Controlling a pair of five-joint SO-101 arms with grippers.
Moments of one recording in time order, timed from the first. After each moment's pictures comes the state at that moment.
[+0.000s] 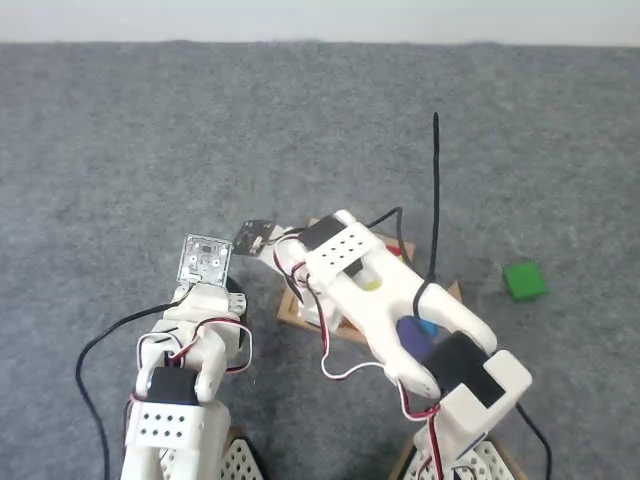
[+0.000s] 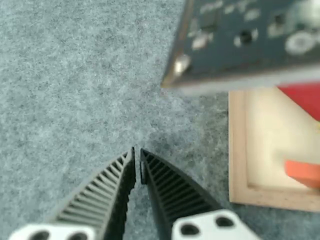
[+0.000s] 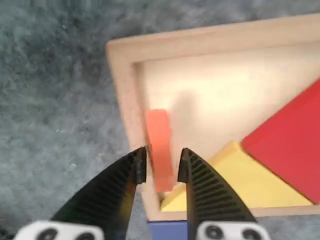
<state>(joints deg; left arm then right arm) -2.5 -85.3 97.3 46.6 -0.2 -42.7 8.9 19.1 73.4 27.1</state>
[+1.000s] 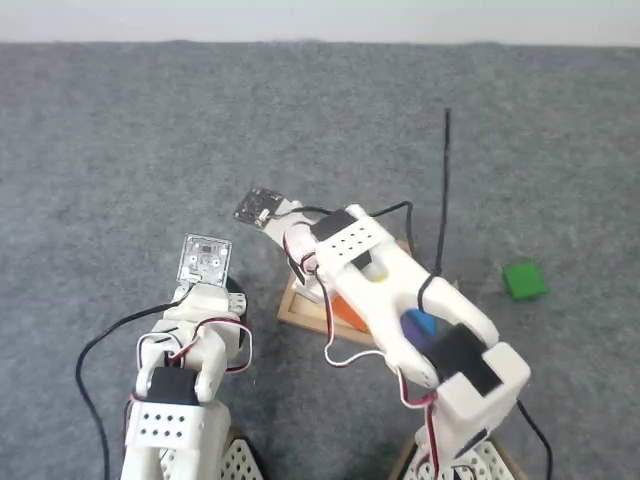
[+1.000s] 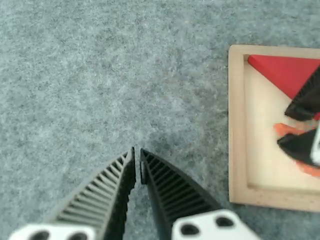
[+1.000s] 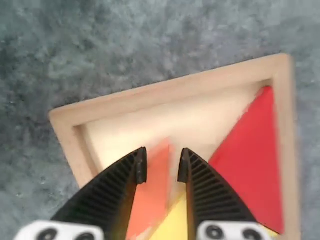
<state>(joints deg) -2.5 -85.3 97.3 46.6 -0.2 -39.6 11.3 19.1 59.5 24.1</state>
